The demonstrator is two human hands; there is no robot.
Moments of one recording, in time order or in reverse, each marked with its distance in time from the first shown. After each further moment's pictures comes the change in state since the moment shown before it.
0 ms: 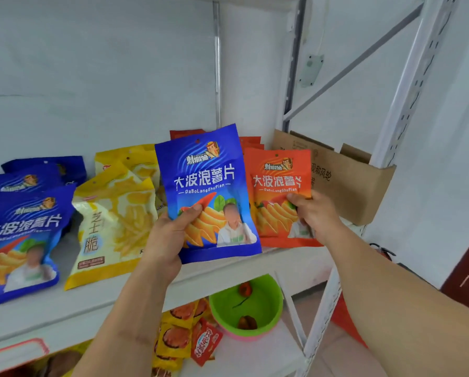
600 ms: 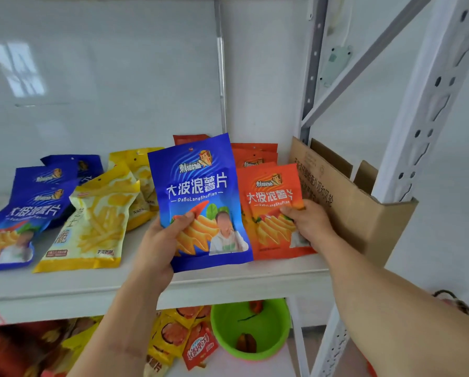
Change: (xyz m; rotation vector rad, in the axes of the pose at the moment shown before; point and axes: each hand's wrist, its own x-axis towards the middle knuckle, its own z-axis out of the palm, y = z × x) left_hand 0.003 -0.032 0.117 0.033 0.339 0.073; right_hand 0.139 0.041 -0.031 -0.044 -0.408 -0.043
